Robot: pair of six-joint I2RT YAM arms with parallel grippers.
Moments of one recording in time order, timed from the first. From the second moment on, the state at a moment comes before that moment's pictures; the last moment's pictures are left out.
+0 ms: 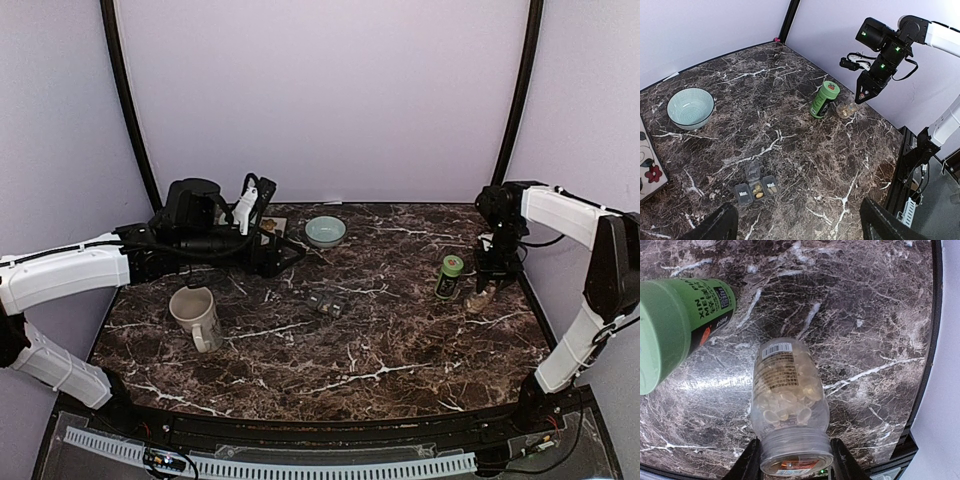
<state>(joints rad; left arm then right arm) -0.80 1.31 1.03 -0.13 0.24 -0.26 0.16 1.63 1.29 -1.24 0.06 0.26</state>
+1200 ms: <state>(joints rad) -0.80 1.34 1.03 -0.12 0.24 -0.26 0.16 1.63 1.26 -1.21 0.06 0.27</state>
